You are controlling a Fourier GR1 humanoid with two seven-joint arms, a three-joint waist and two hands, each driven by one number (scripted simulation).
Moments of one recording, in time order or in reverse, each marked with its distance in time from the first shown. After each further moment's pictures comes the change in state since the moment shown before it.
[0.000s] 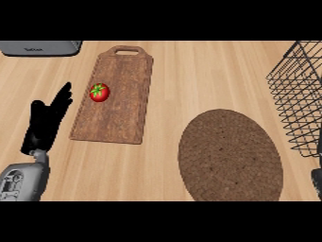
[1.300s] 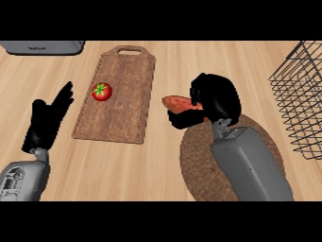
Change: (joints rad) left arm -0.013 0.008 -0.002 0.028 0.007 -0.007 -0.018; right arm 0.632 0.260 0.331 0.111 0.142 -0.175 -0.348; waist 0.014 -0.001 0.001
